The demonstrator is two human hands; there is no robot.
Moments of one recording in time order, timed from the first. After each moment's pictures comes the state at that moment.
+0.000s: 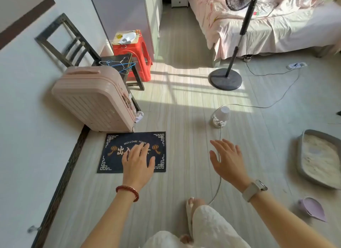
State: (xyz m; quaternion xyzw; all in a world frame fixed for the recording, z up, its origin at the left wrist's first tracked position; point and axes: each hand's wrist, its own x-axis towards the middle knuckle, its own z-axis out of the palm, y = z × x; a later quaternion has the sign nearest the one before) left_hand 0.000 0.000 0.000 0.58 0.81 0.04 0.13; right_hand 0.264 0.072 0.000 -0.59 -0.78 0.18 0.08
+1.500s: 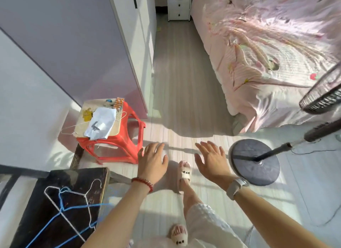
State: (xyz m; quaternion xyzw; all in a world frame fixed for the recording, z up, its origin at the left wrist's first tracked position) left_hand -0.292 1.079 -0.023 0.65 0.74 0.03 0.13; right_hand -0.092 1.117 -0.012 -0.58 -0.79 0.21 0.00
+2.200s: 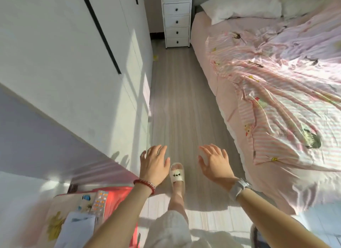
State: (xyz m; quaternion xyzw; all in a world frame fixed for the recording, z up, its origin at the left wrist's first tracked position) left_hand -0.387 1.622 -0.021 0.67 0.74 0.02 0.12; right_hand -0.185 1.656 -0.011 -0.59 -0.78 0.20 0.00
